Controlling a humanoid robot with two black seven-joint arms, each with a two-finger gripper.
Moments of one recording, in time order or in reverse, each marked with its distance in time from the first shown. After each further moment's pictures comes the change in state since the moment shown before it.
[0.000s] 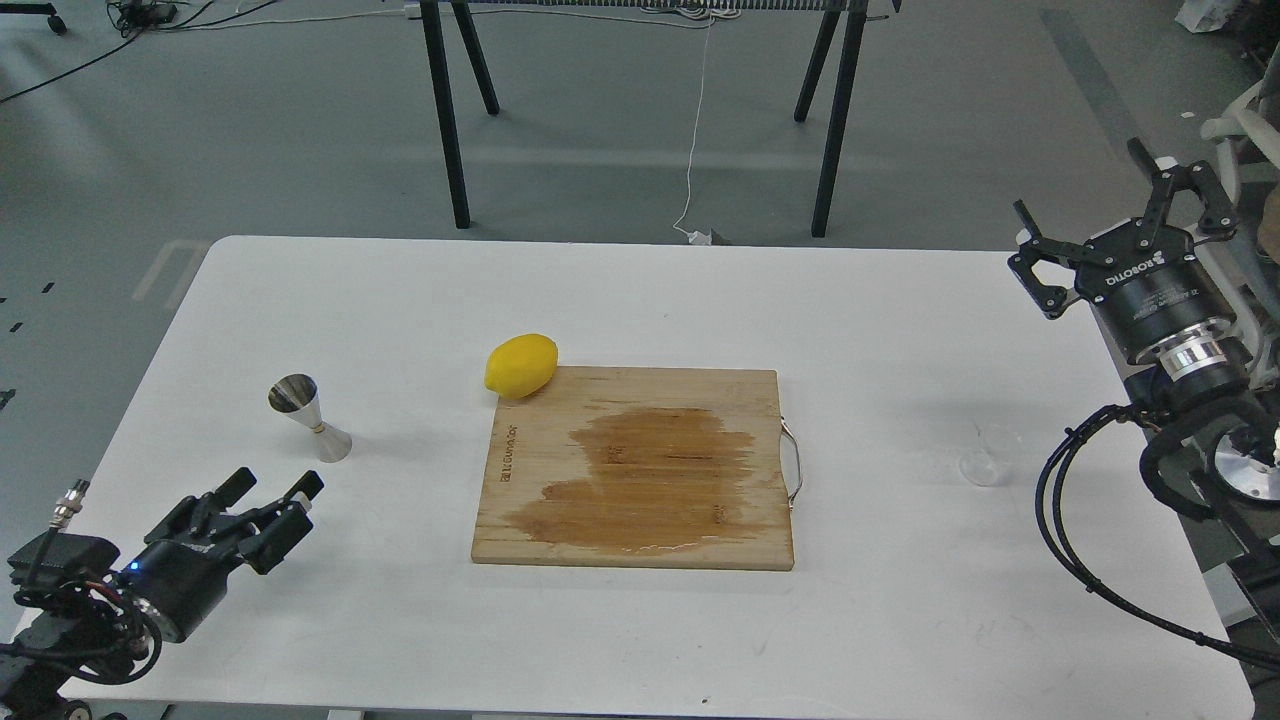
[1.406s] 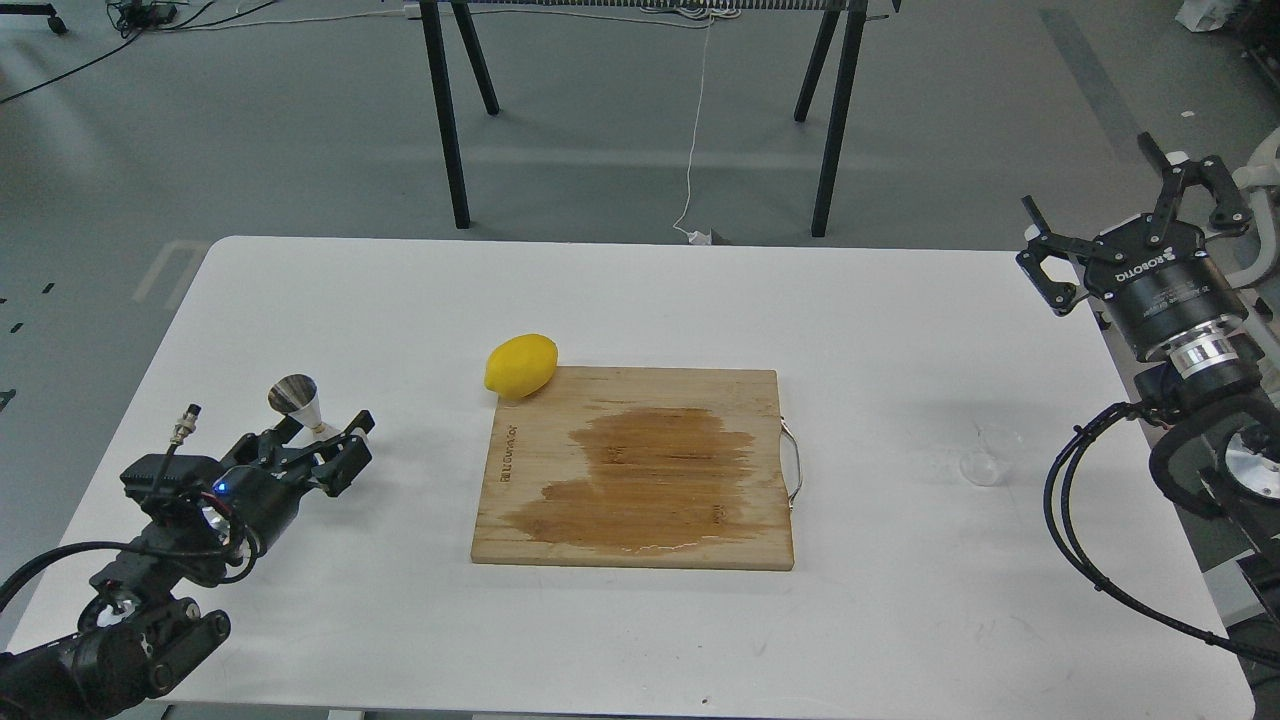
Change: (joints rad) left arm -0.341 -0.253 0.152 0.462 -0.013 0.000 0.000; right arm -0.004 -0.015 0.006 0.009 0.002 0.000 0.001
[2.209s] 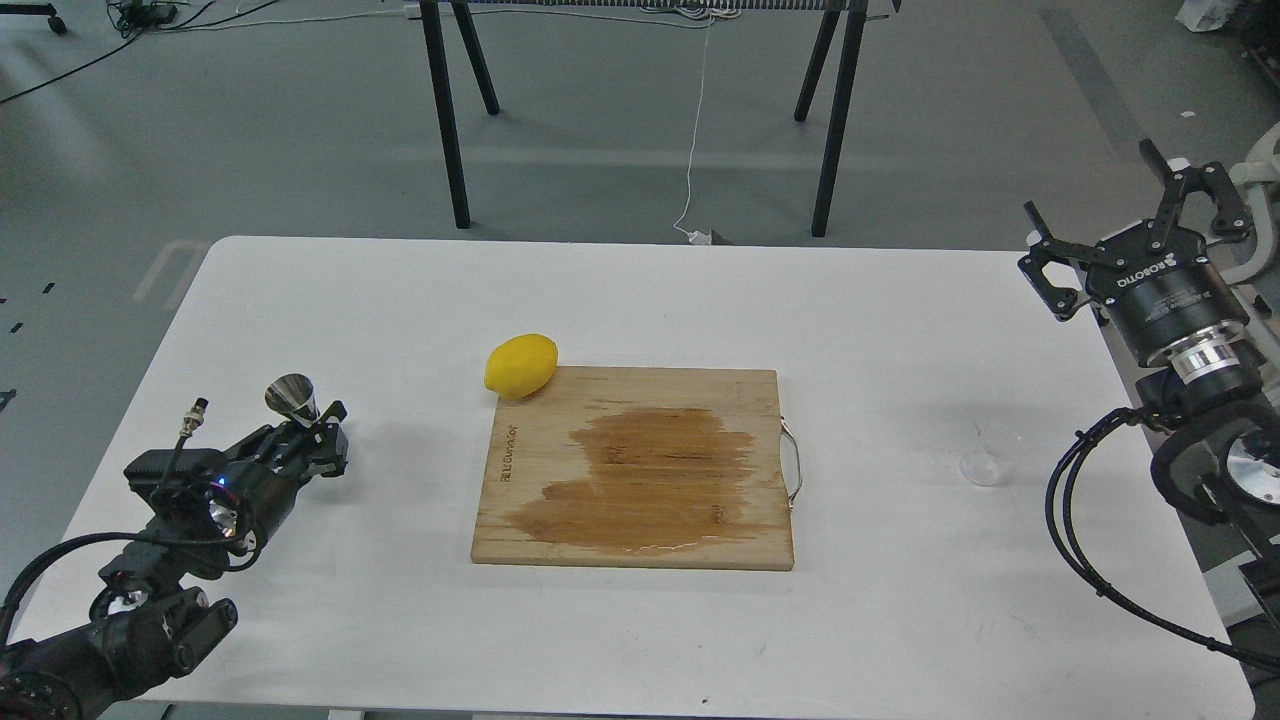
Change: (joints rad) left arm -0.063 -0.076 0.006 0.182 -0.012 0.000 0.000; right arm -0.013 -0.001 0.003 0.002 0.000 0.000 0.000
